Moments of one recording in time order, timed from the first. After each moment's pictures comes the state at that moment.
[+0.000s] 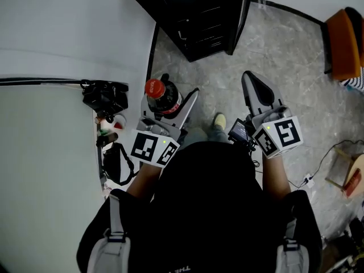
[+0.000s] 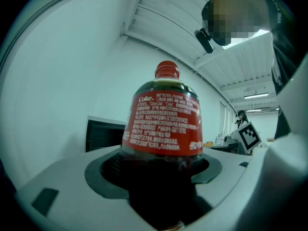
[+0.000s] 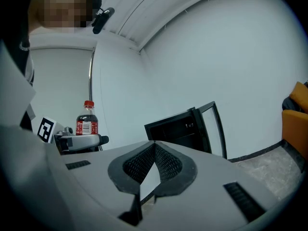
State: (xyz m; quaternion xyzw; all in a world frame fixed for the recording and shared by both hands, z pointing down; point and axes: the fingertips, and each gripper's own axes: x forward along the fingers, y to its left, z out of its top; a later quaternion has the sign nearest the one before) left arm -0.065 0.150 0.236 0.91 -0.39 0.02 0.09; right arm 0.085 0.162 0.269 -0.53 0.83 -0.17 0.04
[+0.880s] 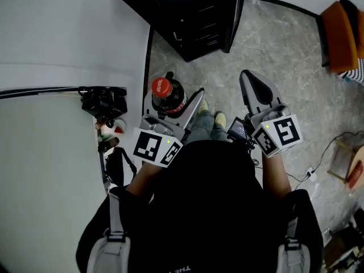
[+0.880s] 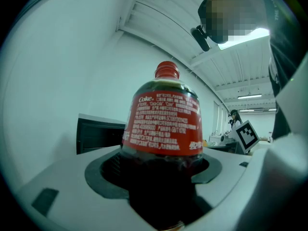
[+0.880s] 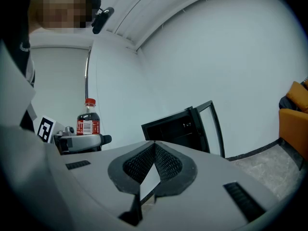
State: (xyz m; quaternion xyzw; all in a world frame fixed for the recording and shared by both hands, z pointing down) left arm -0.047 0.134 0.237 0.93 -0.36 0.03 0.09; right arm 0.086 0.150 0.270 -0.55 0.82 -0.18 0.04
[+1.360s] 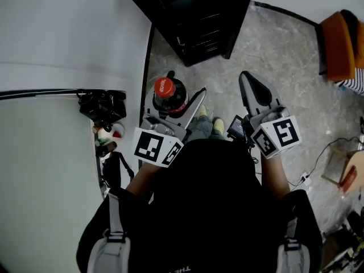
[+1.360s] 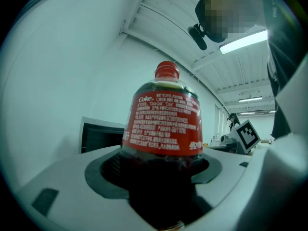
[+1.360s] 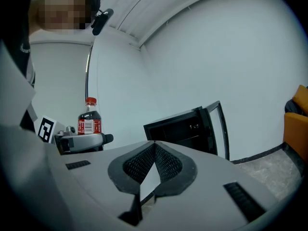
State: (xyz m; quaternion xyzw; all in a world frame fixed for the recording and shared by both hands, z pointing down) left arm -0.076 0.096 0.230 0.93 -0.36 0.01 0.09; right arm 0.052 0.110 0.263 -0.54 0.82 -0.17 0.03
